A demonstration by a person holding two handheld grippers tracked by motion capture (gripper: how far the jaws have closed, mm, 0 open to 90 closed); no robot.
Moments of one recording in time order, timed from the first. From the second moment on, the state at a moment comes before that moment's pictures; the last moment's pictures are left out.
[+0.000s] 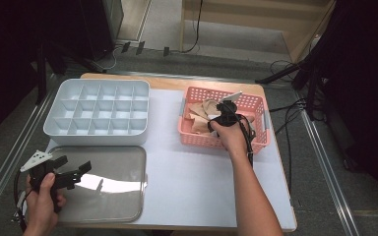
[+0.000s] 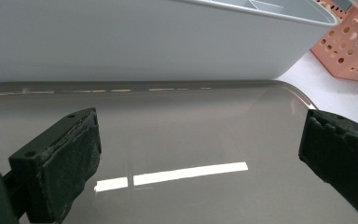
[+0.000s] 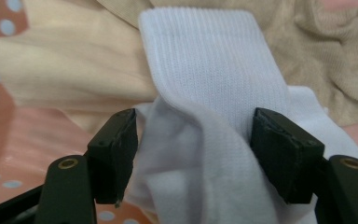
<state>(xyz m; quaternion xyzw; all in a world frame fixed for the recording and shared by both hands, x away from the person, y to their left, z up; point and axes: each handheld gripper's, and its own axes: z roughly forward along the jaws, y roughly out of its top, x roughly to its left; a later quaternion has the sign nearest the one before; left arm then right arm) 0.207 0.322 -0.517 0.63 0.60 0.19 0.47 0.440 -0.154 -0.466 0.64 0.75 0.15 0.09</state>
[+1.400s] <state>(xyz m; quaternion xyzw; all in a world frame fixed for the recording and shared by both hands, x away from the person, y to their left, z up) 0.207 0.324 -0.518 0.62 0.60 0.19 0.47 0.424 -0.178 -0.447 0.60 0.75 0.26 0.09</state>
